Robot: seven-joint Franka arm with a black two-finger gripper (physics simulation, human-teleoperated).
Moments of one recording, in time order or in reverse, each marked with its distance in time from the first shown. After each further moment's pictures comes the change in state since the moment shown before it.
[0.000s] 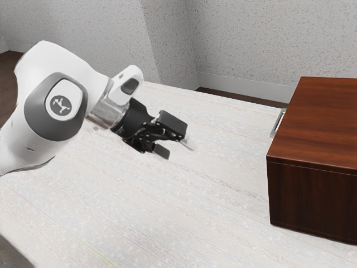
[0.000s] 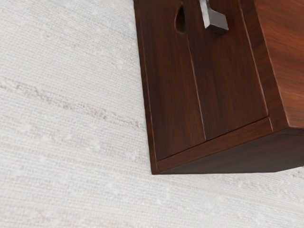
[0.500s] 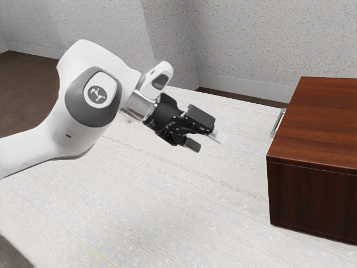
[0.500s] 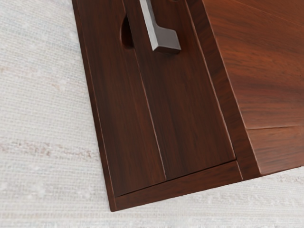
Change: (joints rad) arm -0.016 0.227 -0.066 0.160 -0.014 0.038 0.087
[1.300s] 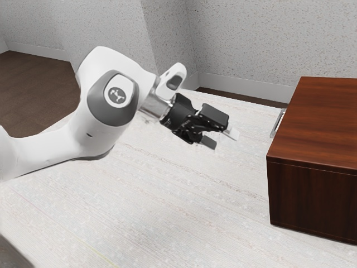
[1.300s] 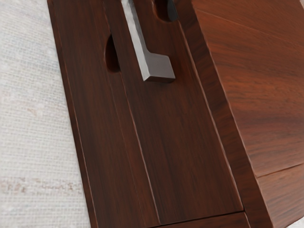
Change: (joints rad) arm 0.007 0.138 -0.044 0.080 -0.007 0.072 0.041
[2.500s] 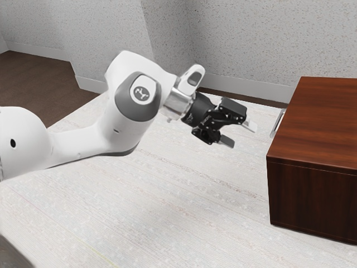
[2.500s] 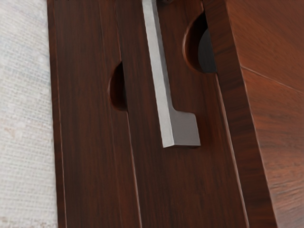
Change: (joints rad) arm -0.060 0.224 0.004 0.172 0.046 0.036 -0.150
